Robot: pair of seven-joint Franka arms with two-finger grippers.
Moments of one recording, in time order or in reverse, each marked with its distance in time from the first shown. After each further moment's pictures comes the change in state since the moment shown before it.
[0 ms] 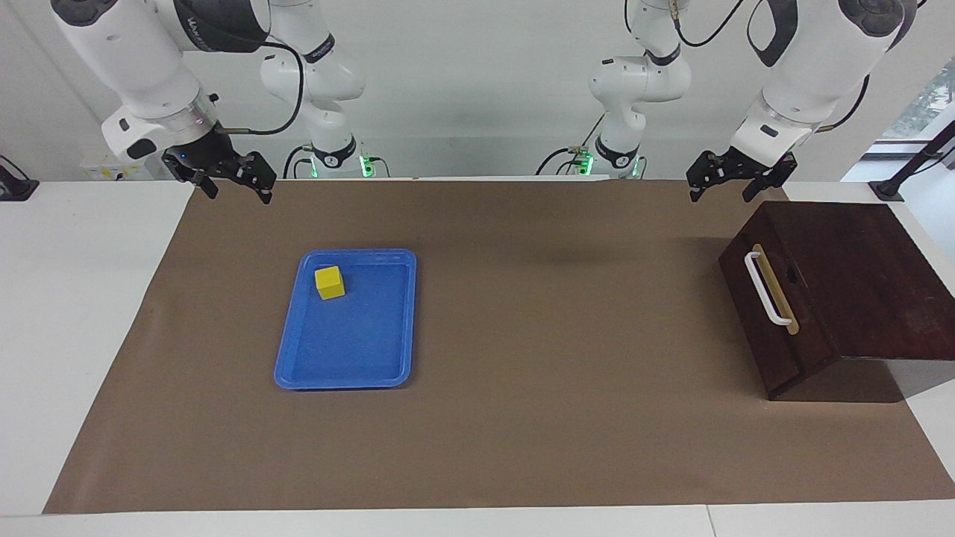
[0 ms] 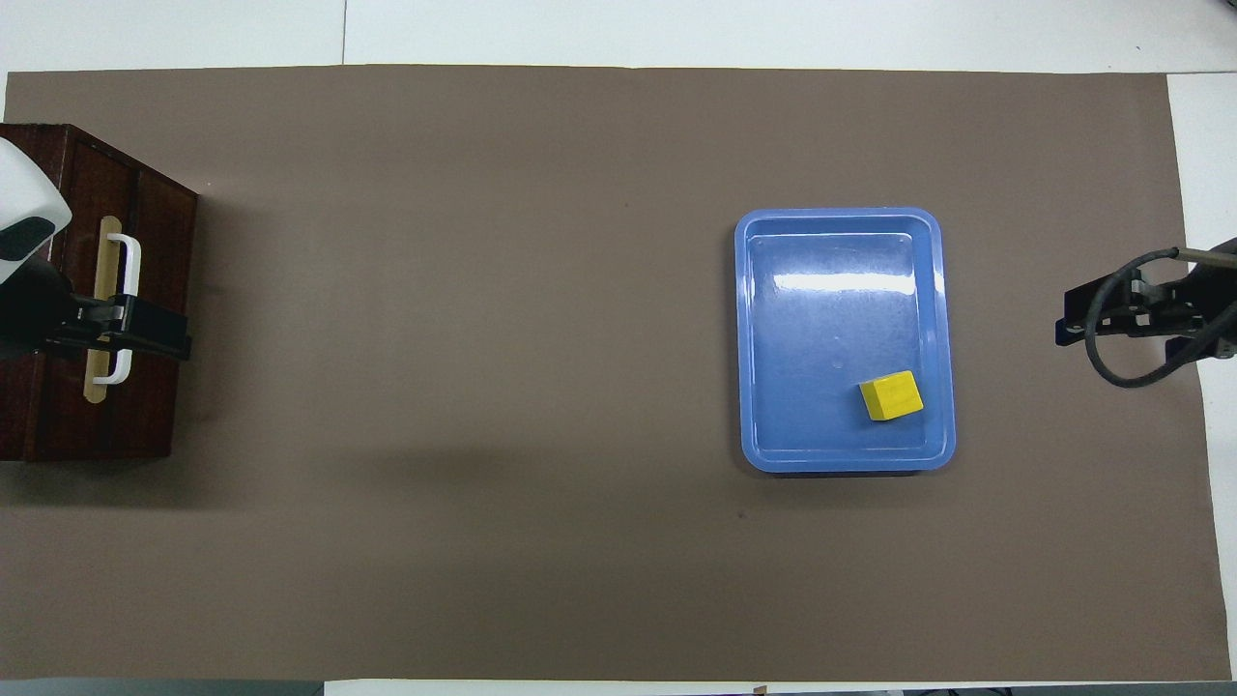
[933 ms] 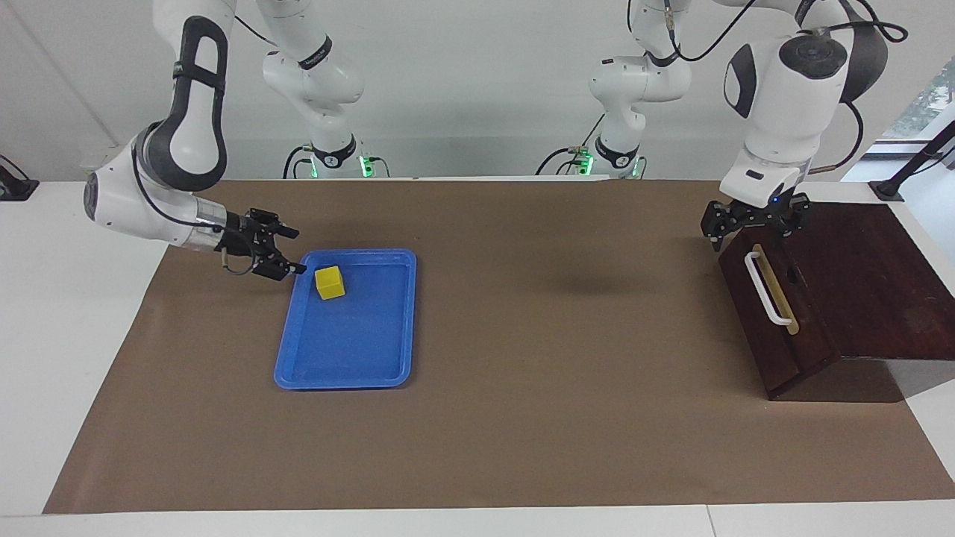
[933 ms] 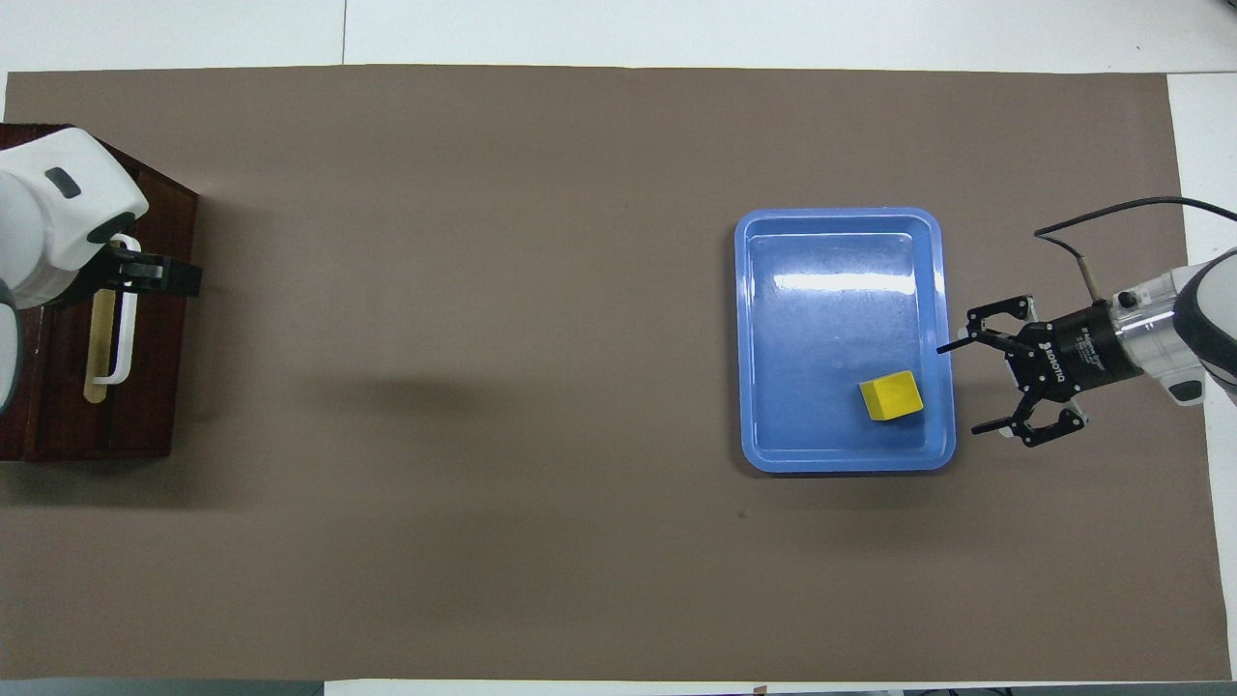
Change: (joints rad) left arm -0.011 0.048 -0.004 -0.172 0.288 0.418 0.002; right arm -0.179 0.209 -0.006 -0.358 0.512 0.209 0.576
